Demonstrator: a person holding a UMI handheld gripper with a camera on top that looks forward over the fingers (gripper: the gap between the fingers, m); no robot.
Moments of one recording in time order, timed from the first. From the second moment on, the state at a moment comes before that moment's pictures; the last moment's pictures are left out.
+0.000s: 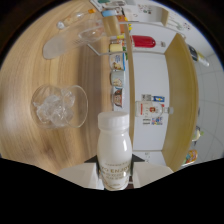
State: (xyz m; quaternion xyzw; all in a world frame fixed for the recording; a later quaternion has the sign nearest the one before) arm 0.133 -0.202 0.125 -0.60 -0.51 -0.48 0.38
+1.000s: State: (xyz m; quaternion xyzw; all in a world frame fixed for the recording) arm 0.106 -0.234 0.220 -0.73 -0.17 -0.17 0.64
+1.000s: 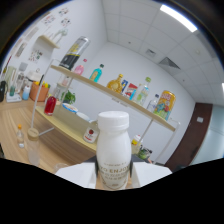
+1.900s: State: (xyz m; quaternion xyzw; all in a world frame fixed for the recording) arm 0.147 -0.209 0.053 -0.83 -0.01 0.01 0.55
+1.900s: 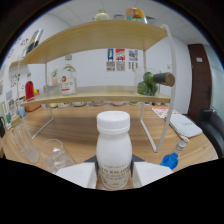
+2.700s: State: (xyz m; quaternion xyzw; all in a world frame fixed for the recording) arm 0.093 -0.325 0.144 -0.86 0.04 -0.05 0.50
